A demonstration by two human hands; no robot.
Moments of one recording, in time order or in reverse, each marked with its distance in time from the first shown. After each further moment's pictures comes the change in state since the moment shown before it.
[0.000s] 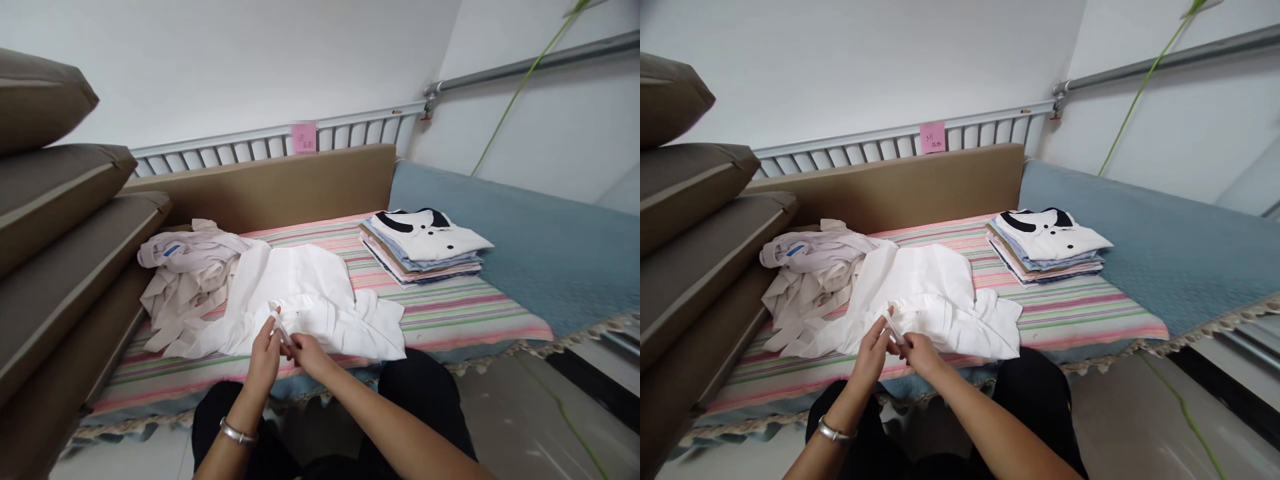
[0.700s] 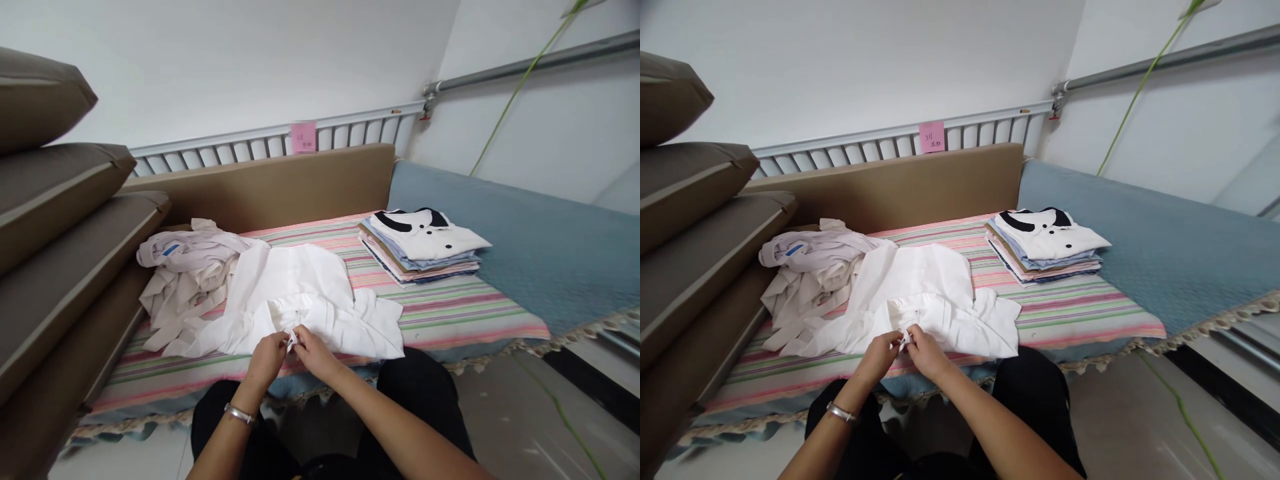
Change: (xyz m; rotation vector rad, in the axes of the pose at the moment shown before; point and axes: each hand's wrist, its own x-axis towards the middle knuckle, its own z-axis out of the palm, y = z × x) left_hand 0.019 -0.030 -0.009 0.595 -0.204 0.078; right_hand -0.009 0.004 -0.016 -0.200 0.075 -0.214
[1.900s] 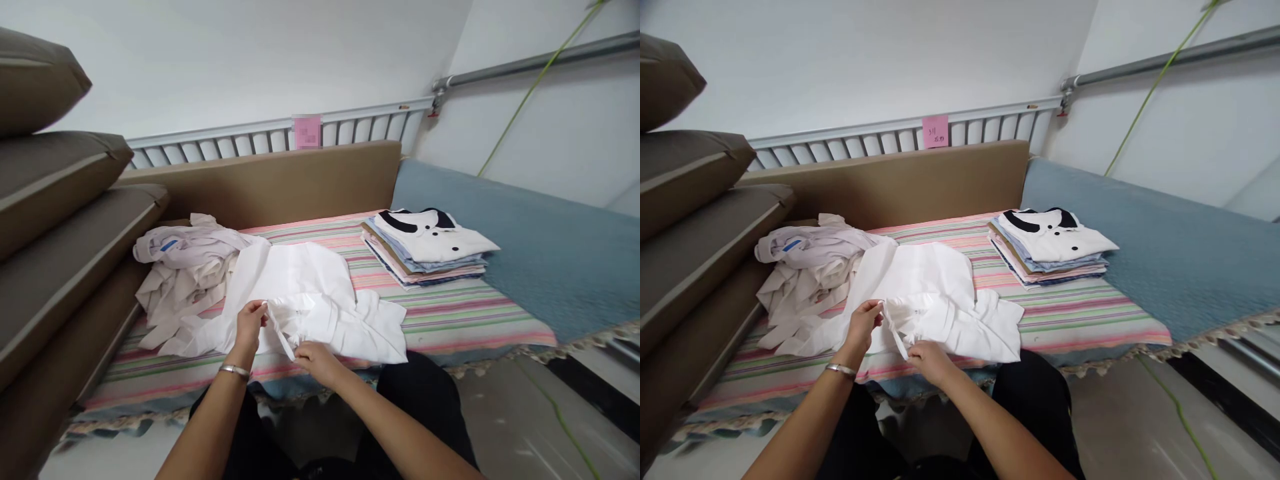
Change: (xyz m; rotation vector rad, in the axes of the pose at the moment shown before) left_hand 0.061 -0.015 -0.021 -0.622 0.385 -0.202; right_hand -0.003 0.022 -0.003 -0.173 -0.187 -0.016
